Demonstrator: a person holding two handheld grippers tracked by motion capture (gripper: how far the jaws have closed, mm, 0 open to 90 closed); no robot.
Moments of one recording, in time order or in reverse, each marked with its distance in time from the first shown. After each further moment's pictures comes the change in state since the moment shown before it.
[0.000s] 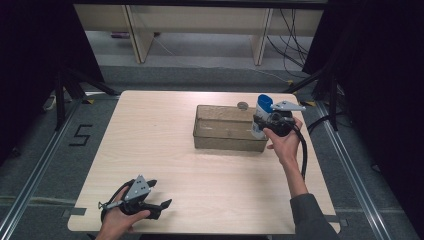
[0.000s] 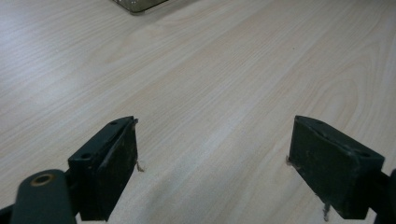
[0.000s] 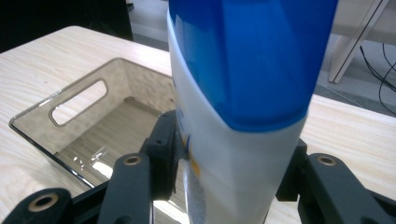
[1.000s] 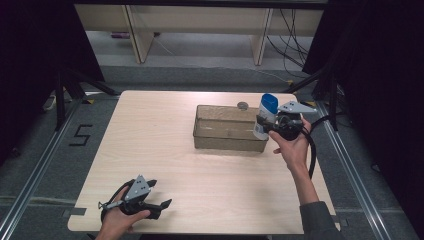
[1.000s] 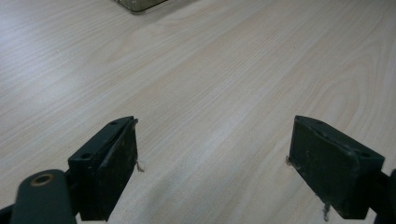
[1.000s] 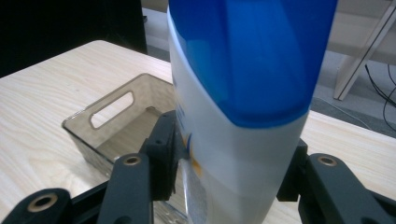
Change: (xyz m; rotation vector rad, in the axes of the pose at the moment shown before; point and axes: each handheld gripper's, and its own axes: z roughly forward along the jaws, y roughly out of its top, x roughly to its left) left arm 0.000 0.000 0.000 0.003 -0.001 0.000; right arm 0.011 0.012 -0.041 -0.064 0.030 -0.039
